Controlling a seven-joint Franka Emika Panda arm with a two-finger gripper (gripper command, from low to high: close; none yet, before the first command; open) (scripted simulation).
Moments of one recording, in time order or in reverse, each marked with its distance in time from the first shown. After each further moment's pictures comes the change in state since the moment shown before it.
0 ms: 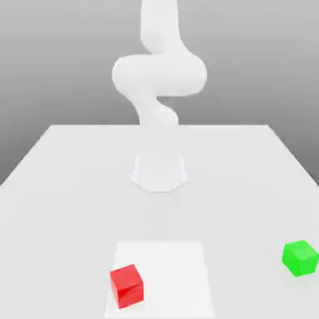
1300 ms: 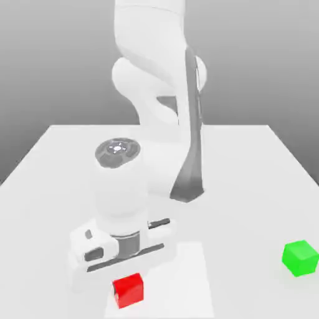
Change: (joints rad) arm 0.038 1.004 -0.137 -0.203 0.139 0.477 -0.630
